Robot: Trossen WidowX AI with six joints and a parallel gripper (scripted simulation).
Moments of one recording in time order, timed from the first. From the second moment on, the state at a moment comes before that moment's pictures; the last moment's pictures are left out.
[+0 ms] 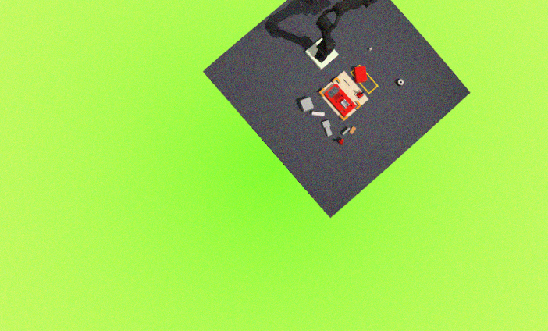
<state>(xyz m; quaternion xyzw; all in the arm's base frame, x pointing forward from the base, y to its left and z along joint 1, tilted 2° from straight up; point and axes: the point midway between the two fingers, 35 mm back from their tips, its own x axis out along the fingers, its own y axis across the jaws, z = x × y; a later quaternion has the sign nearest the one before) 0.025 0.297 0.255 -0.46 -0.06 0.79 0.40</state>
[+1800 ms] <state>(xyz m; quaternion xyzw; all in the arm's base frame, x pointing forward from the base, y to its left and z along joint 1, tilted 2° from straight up) 0.283 0.078 0.106 -0.28 -0.66 0.23 -0.66</state>
